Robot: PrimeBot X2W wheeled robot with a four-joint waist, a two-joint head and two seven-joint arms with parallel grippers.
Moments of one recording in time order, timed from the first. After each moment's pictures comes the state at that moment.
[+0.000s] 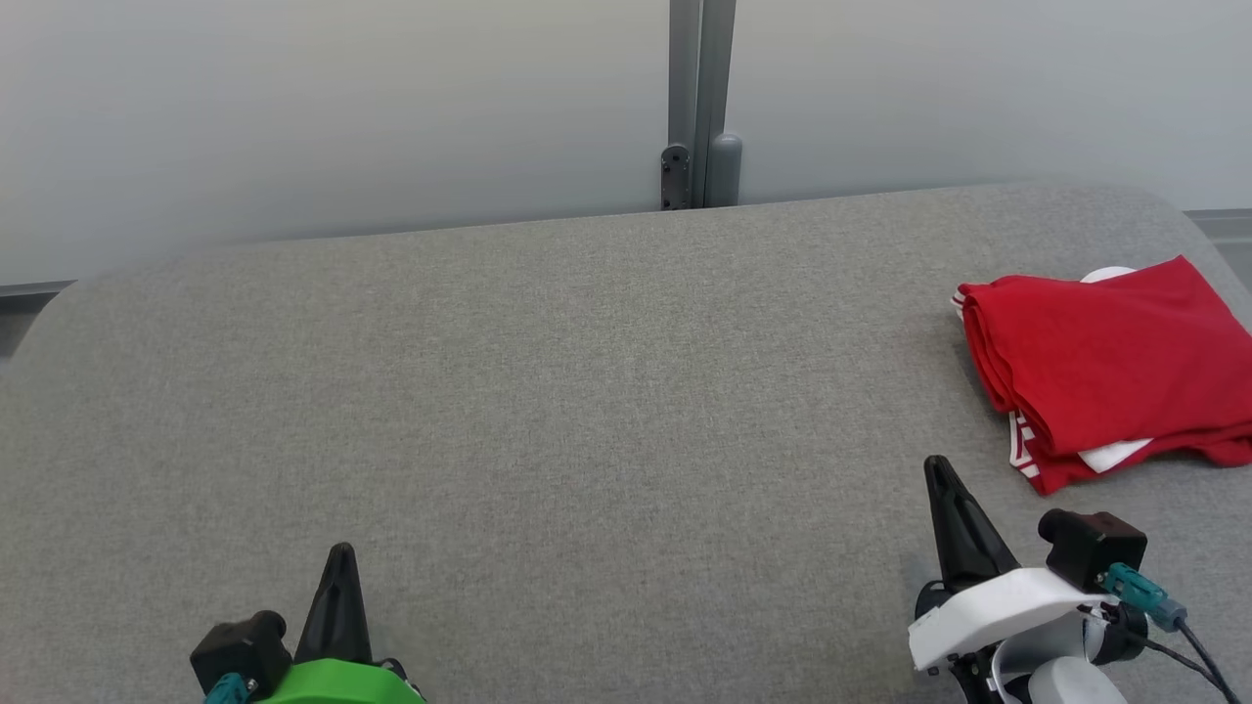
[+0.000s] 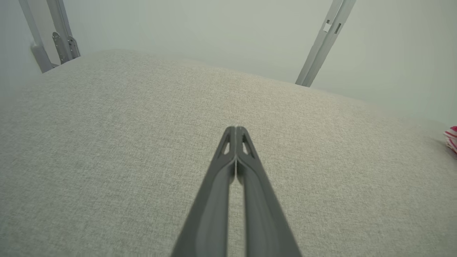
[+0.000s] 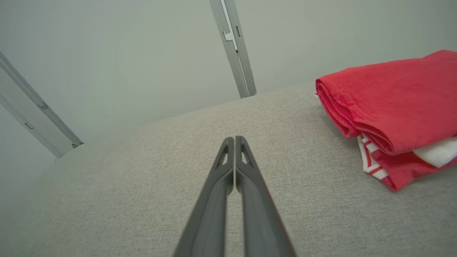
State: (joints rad) left arm 0.05 0.10 -0.17 0.25 -0.43 0.09 -0.22; right arm -0.06 -0.05 0.08 0.29 0.36 0.13 -0.23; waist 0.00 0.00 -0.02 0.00
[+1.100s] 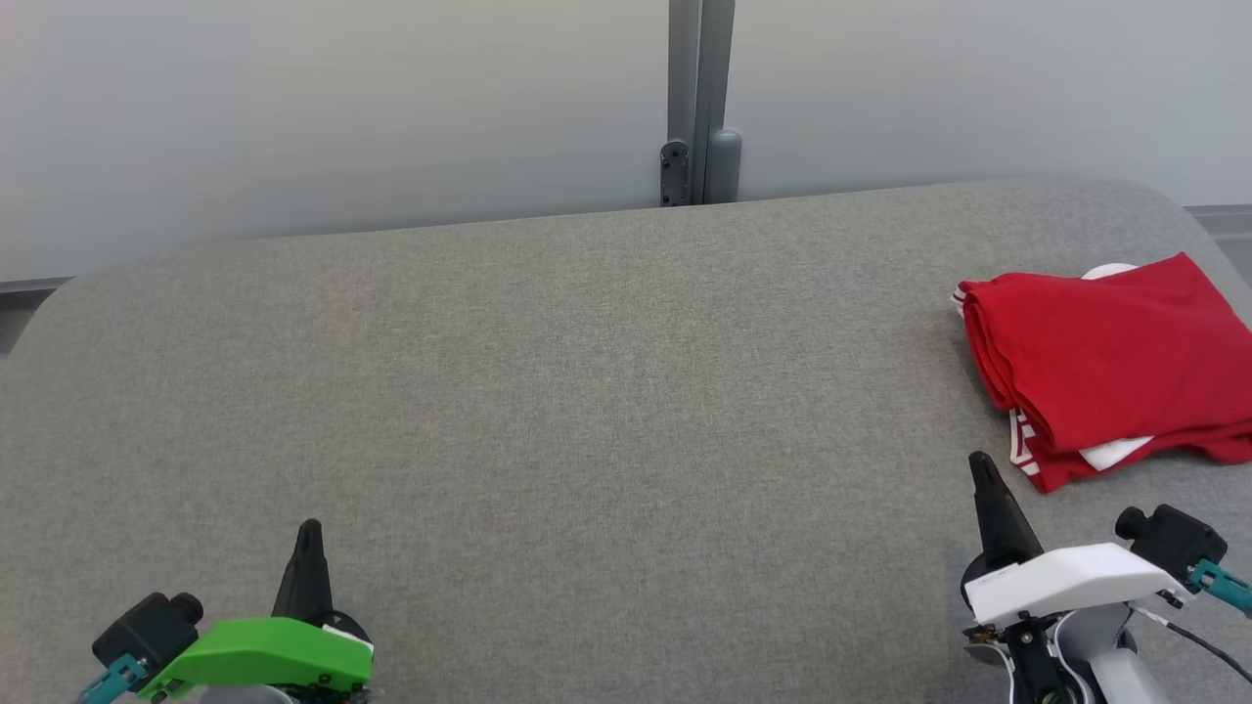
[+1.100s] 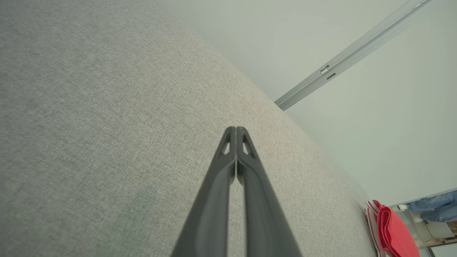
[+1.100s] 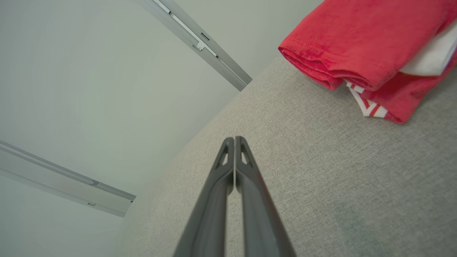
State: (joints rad) left arm -0.01 0.08 -0.06 0.25 -0.90 0.00 -0.09; right arm -0.07 -0.06 0.02 0.27 0.87 0.13 -0.11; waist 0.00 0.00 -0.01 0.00
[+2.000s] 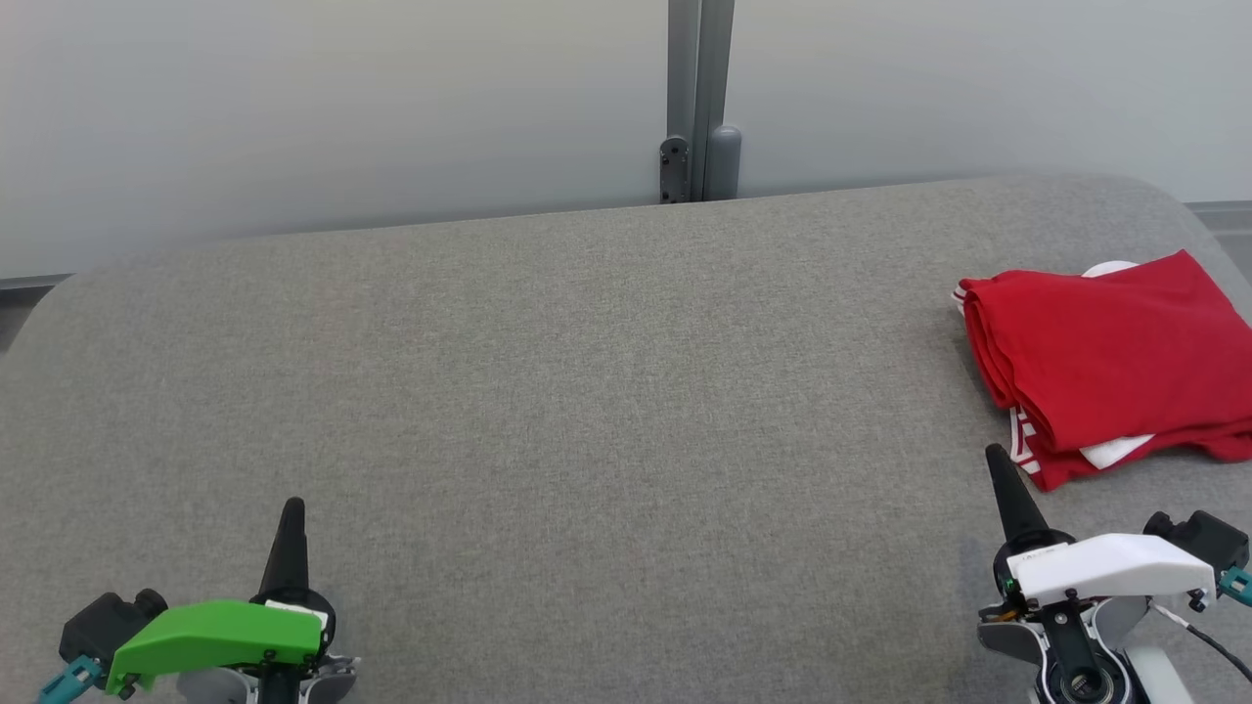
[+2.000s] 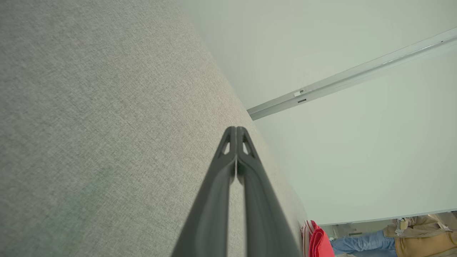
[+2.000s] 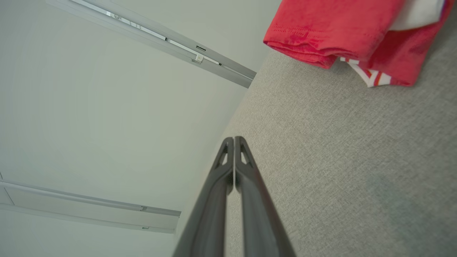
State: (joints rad) left arm -0.04 0.07 0.01 0.25 -1.18 -0.05 -0.01; right arm -0.08 -0.06 -0.02 0.26 1.17 0.13 -0.03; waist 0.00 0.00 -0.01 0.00
